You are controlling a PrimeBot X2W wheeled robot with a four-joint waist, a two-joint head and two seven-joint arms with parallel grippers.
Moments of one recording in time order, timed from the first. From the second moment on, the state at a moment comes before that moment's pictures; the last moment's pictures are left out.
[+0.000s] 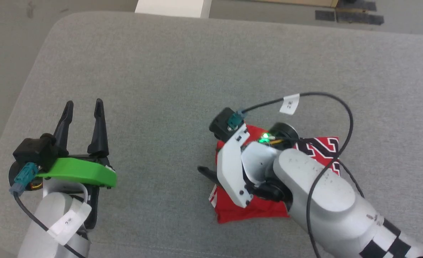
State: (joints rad) left arm -0.29 0.26 -0.09 0.17 -0.41 -0.04 -0.26; right arm -0.73 -0.10 0.81 0.45 0.60 0.13 0.63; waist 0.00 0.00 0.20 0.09
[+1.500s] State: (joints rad) left arm -0.17 0.27 -0.13 0.18 -0.40 0.04 -0.23; right arm -0.16 -0.08 -0.21 0.15 0.16 0.13 -0.20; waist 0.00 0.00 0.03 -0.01
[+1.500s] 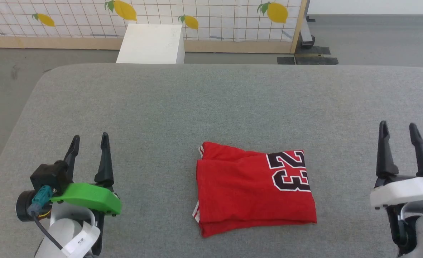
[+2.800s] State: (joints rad) left arm -0.18 0.28 -0.16 0.23 -0.41 0.04 -0.22; right arm -0.12 -0.08 -0.14 0.20 0.14 0.13 -0.12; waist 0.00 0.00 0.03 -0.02
